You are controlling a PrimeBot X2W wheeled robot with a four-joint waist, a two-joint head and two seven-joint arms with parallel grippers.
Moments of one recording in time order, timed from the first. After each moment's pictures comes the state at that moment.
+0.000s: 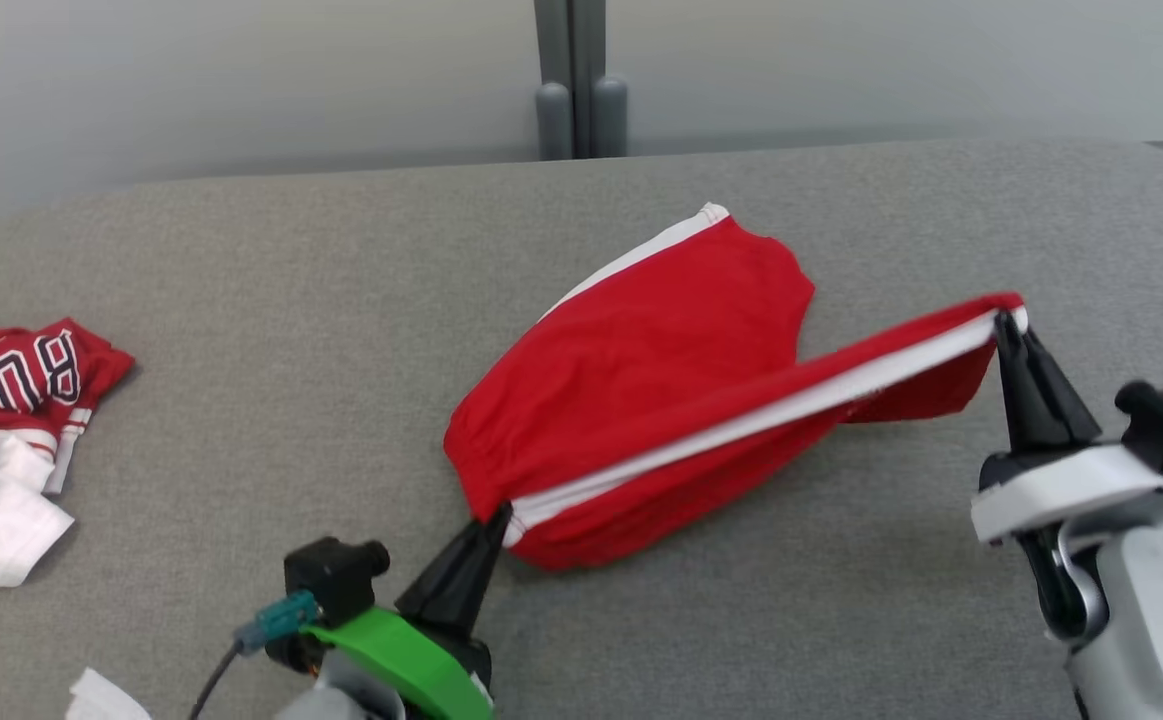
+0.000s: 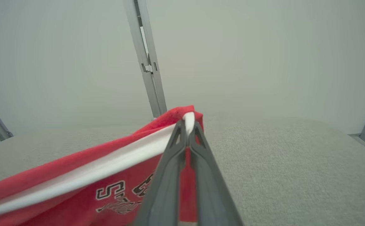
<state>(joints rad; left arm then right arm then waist) -0.22 0.31 -0.74 0.29 -0.84 -0.13 -0.26 -0.26 -0.16 -0.02 0.29 0.31 0.13 -0.26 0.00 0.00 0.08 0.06</state>
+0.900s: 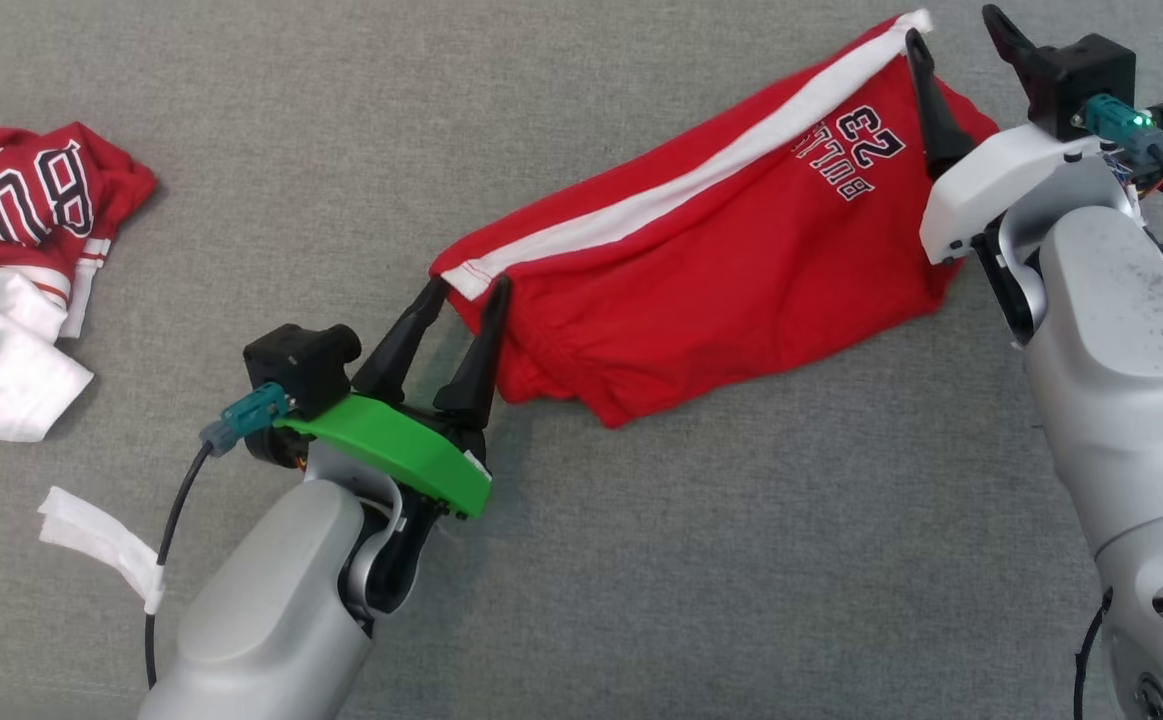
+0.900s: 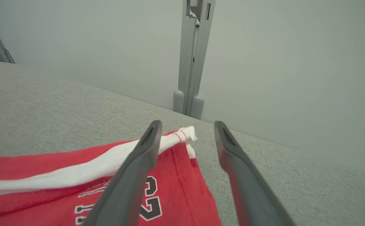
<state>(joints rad) -0.55 0.20 -0.64 0.43 -0.83 -0.13 -0.26 -0.97 -0.14 0.04 0.87 -0.04 0.13 -0.26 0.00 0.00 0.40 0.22</state>
